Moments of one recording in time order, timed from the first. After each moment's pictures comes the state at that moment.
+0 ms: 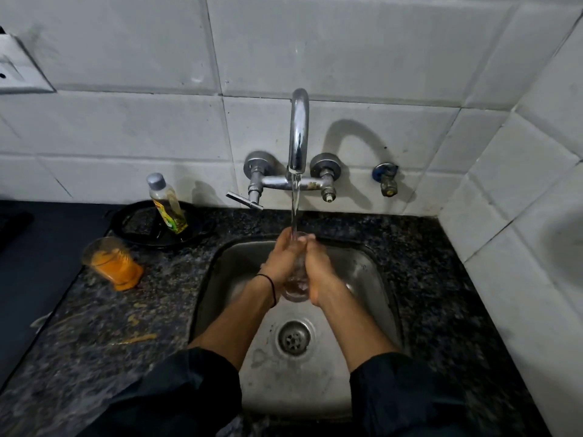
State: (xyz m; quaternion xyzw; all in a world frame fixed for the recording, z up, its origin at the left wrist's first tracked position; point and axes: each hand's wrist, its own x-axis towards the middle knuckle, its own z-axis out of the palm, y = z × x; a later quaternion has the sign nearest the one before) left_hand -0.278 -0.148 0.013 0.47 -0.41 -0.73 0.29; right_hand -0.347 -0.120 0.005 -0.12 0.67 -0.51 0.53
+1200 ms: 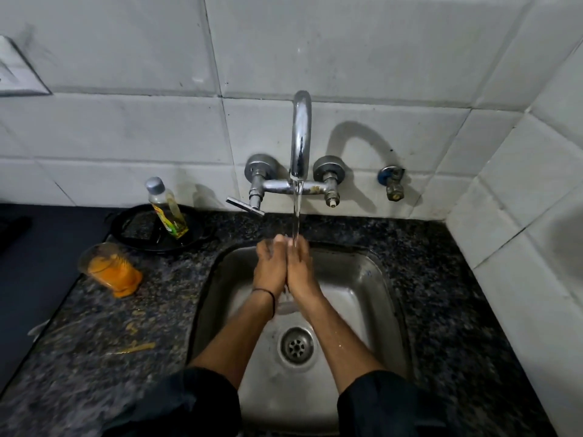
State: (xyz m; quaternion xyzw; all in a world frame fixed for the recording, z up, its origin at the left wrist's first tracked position) left_hand -0.270 -0.153 -0.001 0.58 -0.45 -0.58 0.35; right_hand -0.326 -0.131 -0.006 -0.31 0.67 -0.50 0.45
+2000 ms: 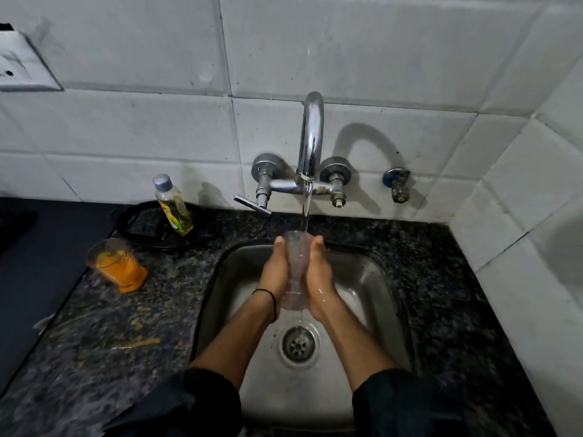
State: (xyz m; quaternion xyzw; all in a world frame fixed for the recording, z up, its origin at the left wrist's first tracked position) left_hand -0.258 -0.140 0.010 0.53 -0.38 -0.70 0.30; right_hand -0.338 -0.116 0.006 -0.15 0.62 -0.57 0.52
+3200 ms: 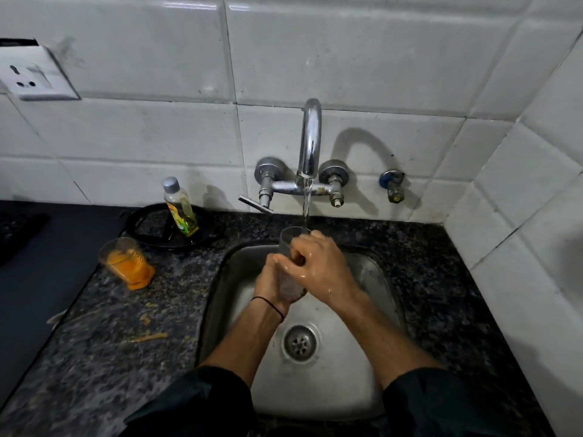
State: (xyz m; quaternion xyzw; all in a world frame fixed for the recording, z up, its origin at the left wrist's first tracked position) left_hand -0.254 -0.128 -0.015 0.37 -0.11 -0.82 0.41; right_hand -0.352 -0.092 0.049 -0.71 0.64 -0.30 0.05
